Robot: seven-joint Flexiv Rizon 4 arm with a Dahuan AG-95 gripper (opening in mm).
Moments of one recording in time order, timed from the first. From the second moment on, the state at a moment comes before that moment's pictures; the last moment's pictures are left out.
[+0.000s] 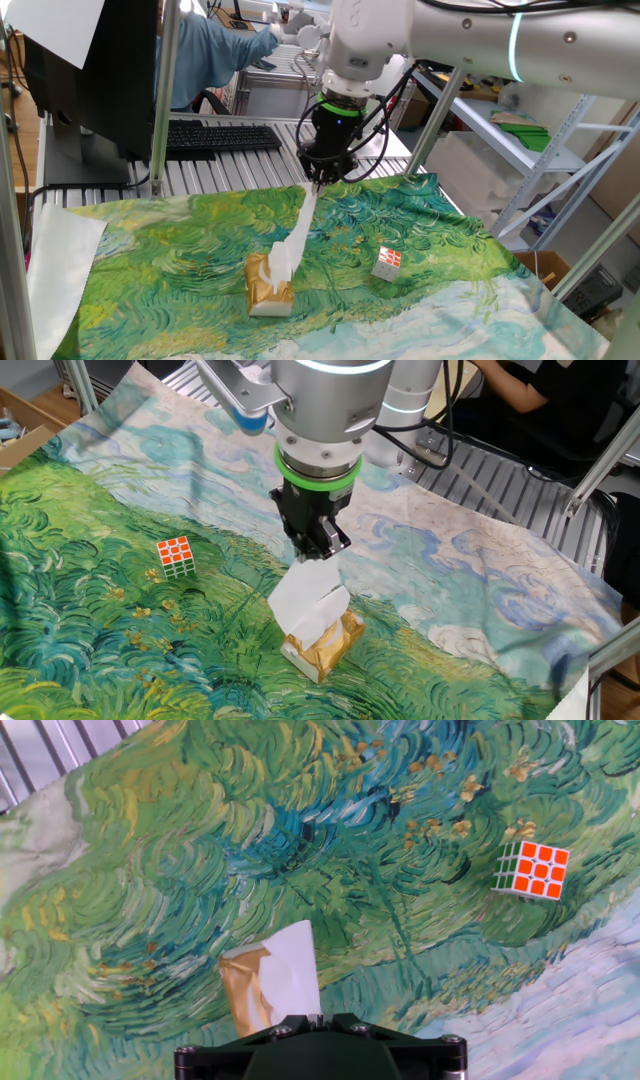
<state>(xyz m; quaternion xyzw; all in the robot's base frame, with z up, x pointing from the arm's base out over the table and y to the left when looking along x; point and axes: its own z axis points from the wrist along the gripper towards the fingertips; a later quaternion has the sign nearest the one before) 0.586 0.075 0.259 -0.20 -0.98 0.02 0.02</state>
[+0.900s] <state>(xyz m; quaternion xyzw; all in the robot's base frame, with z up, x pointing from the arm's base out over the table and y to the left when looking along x) 0.598 0.046 0.250 -0.17 -0.98 0.03 0.01</state>
